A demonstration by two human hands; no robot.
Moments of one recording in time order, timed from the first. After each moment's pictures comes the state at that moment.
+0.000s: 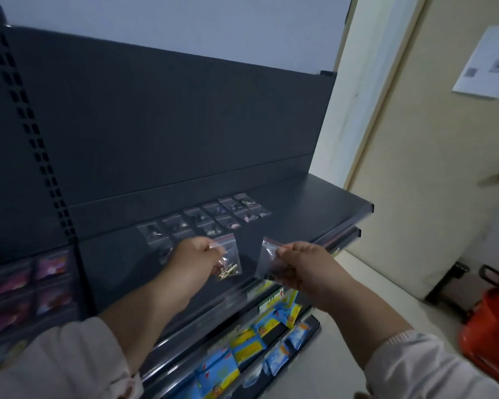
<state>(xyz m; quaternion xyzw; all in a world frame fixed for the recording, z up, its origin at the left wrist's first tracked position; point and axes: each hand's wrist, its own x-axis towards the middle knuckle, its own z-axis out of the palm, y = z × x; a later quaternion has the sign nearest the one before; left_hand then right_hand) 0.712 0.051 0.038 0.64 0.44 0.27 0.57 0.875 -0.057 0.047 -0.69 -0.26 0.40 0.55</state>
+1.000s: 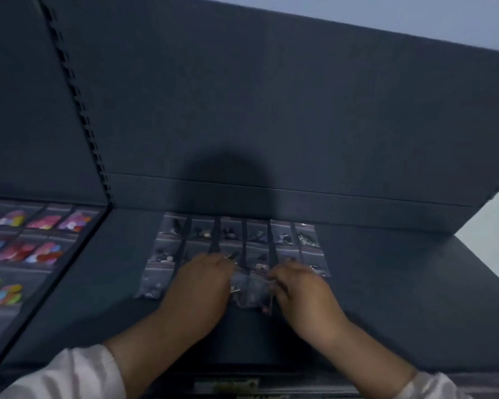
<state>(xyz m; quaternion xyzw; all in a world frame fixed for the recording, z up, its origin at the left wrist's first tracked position) 0.831 0.116 -0.028 0.80 0.57 0.18 0.04 1.030 0.117 -0.017 -0.54 -0.81 0.11 0.20</state>
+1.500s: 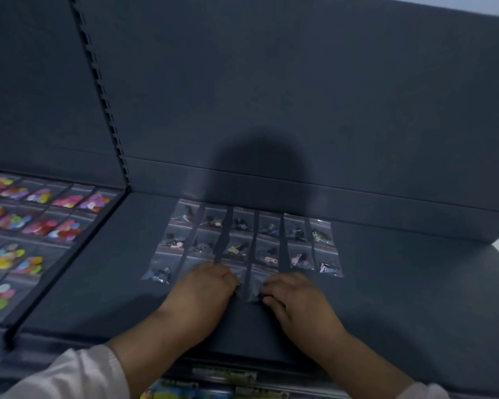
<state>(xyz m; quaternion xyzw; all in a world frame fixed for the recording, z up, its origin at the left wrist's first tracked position) 0.828 0.112 -0.064 0.85 0.53 0.07 0.00 1.034 0.122 -0.056 -0.43 -0.87 0.10 0.19</state>
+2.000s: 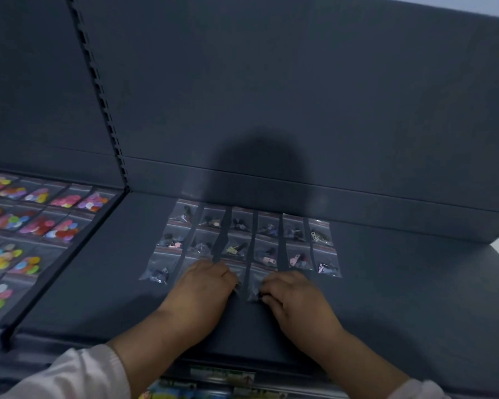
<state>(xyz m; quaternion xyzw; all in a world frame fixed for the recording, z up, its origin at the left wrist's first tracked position) 0.828 0.114 -0.065 0.84 0.54 0.09 -0.02 1.033 0.125 -0.055 -0.44 -0.88 0.09 0.17</state>
